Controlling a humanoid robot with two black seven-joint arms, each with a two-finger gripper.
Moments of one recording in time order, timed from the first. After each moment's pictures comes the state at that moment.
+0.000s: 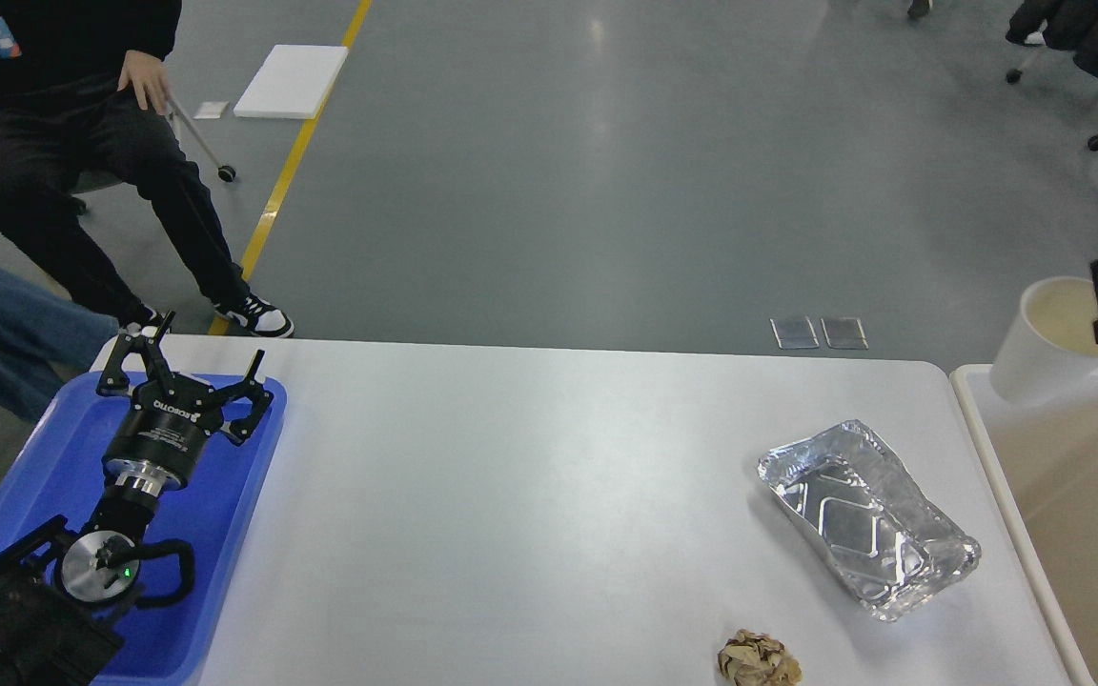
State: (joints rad) left arm -0.48 0.35 -0.88 -0.46 -0.17 -0.78 -0.41; right arm 2.20 -0.72 -1.41 1.17 -0.52 0.64 0.19
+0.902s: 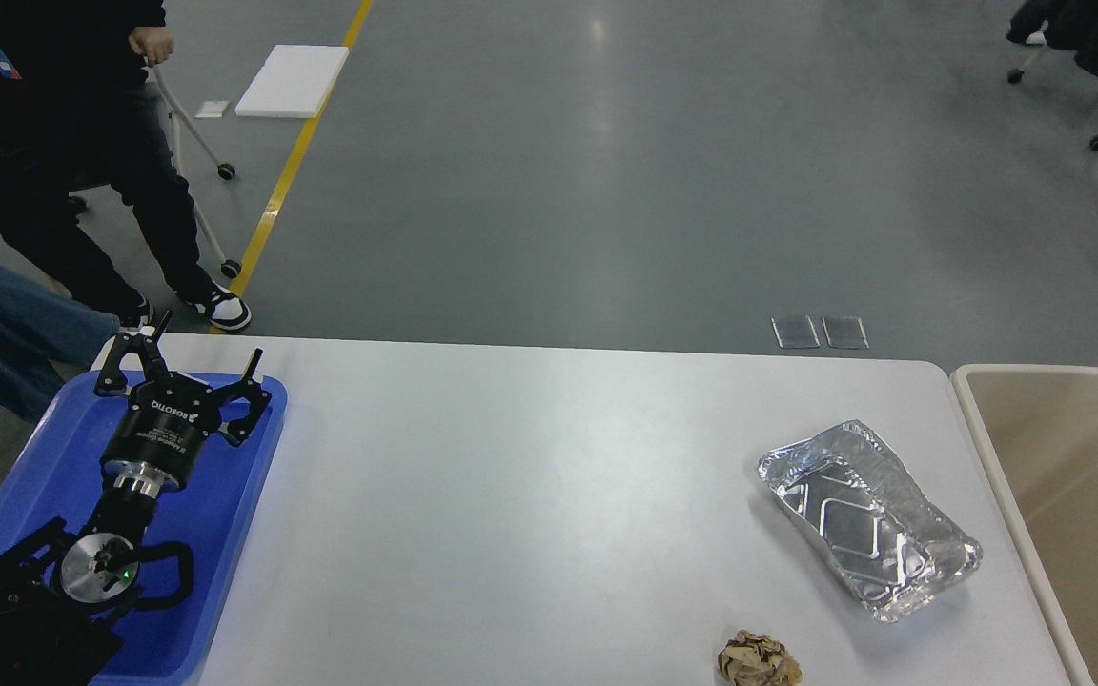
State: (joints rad) left arm -0.48 0.36 -0.88 -0.46 -0.17 -0.78 -0.41; right arm 1.43 -0.88 -1.09 0.61 -0.50 0.54 0.19
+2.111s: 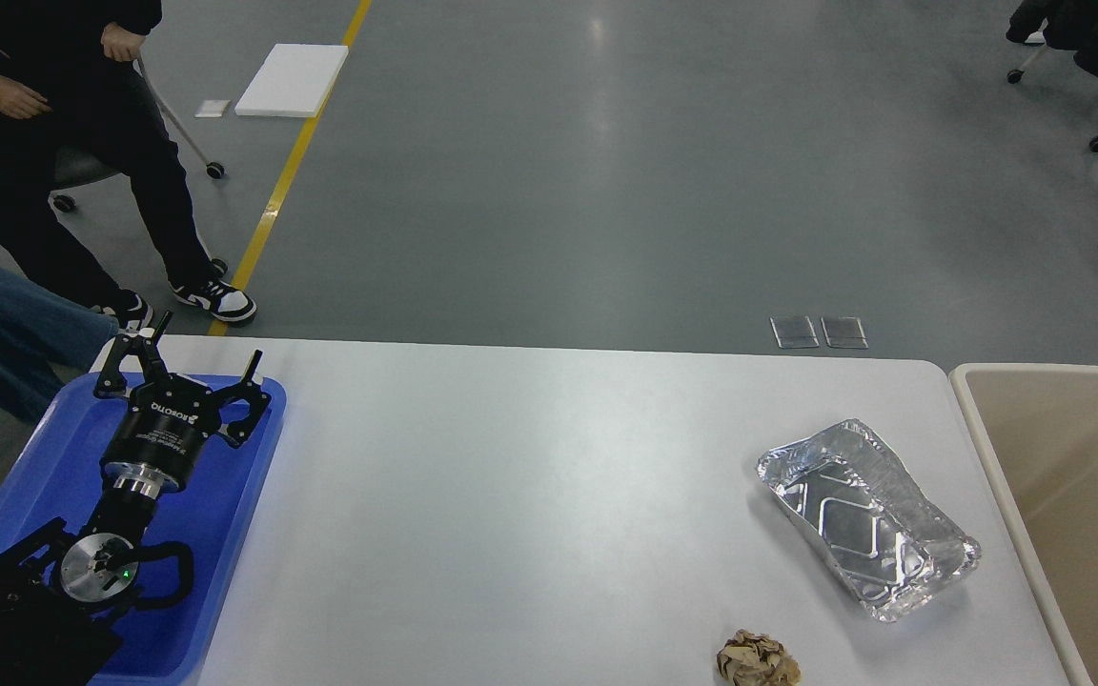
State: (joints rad) left arm -0.48 0.36 -0.88 -0.46 -0.17 -0.78 -0.41; right arm 0.67 -0.58 -0.60 0.06 -0.32 0.07 0.18
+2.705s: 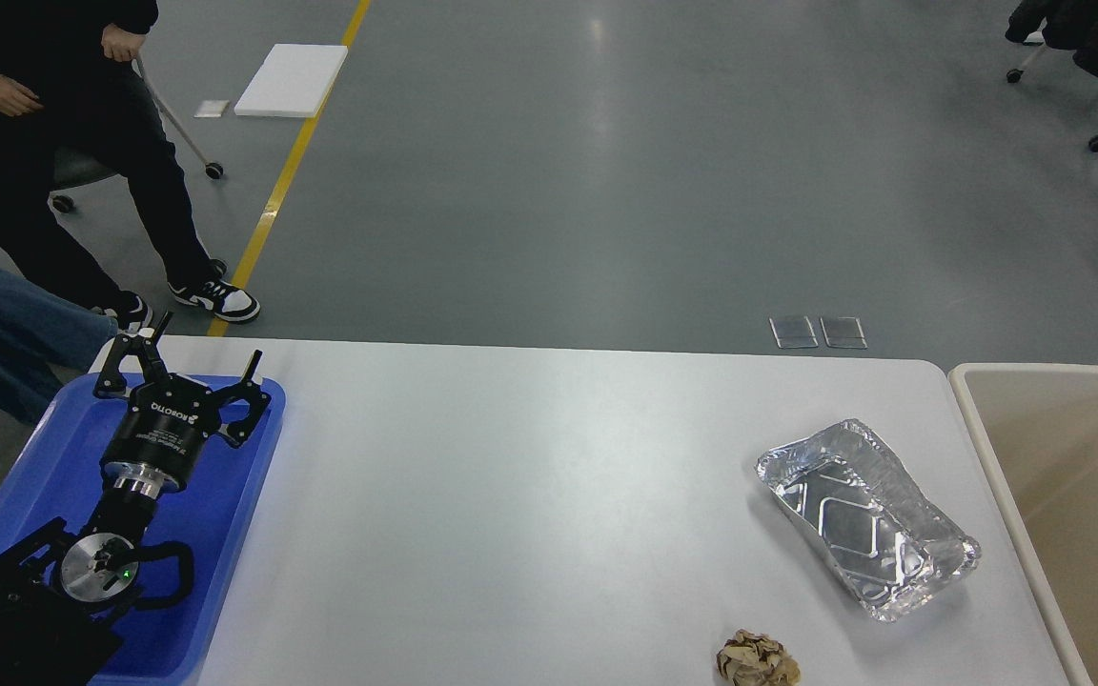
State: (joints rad) left arm -0.48 0.36 -0.88 -0.46 -0.17 -0.78 -0.41; right arm 0.62 -0.54 -0.51 0.06 -0.32 -0.18 0.18
